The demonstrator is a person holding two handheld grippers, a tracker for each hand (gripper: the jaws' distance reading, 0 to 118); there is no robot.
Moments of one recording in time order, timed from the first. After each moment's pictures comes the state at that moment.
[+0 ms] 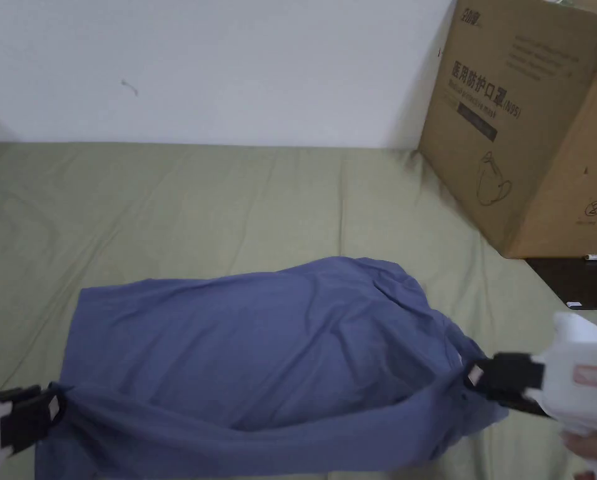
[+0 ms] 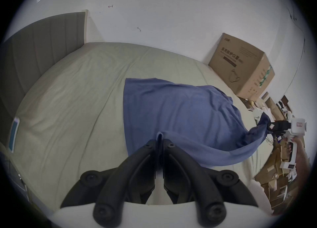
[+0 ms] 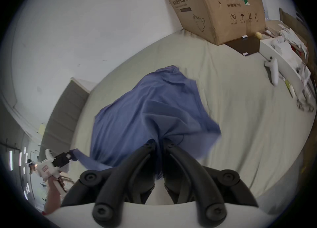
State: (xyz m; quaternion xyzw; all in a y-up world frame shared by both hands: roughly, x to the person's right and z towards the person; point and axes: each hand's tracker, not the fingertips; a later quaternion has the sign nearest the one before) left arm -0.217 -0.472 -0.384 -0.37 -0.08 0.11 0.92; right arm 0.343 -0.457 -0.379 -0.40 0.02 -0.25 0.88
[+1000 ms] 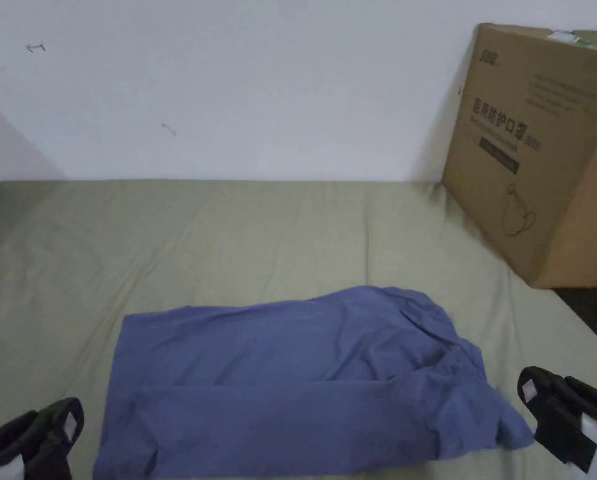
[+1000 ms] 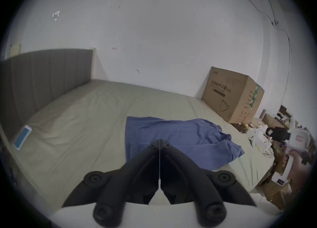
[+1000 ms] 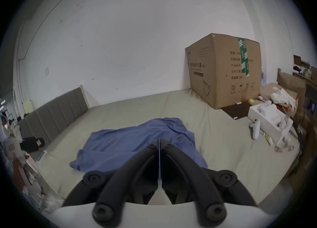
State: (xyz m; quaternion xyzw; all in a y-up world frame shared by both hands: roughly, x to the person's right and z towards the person) left arm -0.197 -0.427 -0.242 -0.17 -0.04 0.09 0.98; right arm 0.277 -0.434 -0.247 -0.16 0.00 -0.10 0.98
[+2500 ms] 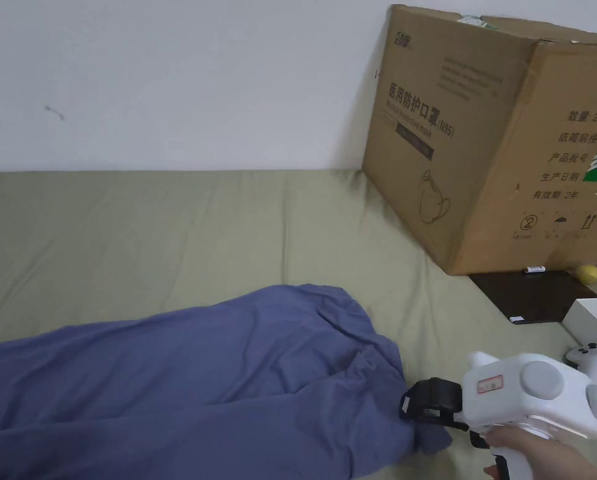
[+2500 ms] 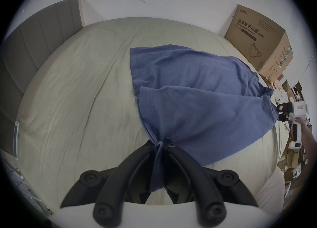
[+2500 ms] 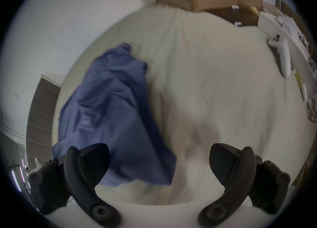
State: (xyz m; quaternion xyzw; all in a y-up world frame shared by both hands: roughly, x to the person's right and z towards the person) left arm -0.207 -0.536 -0.411 -0.47 -0.04 0.05 0.88; right arm 0.421 -0.577 -0.455 -0.54 -0.03 -0.24 0.81
